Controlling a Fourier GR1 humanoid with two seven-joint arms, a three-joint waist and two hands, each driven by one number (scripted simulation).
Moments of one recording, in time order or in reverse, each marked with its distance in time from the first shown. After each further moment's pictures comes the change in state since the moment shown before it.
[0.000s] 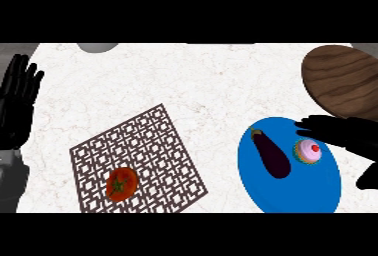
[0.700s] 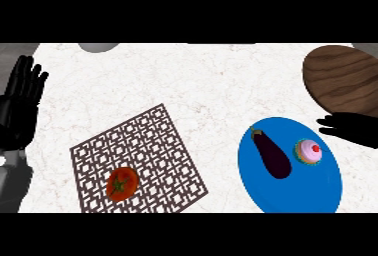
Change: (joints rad) left arm 0.006 0.016 -0.046 0.006 0.021 0.036 -0.023; right arm 0.068 -0.139 -0.077 -0.142 -0.145 0.077 0.075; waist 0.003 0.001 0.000
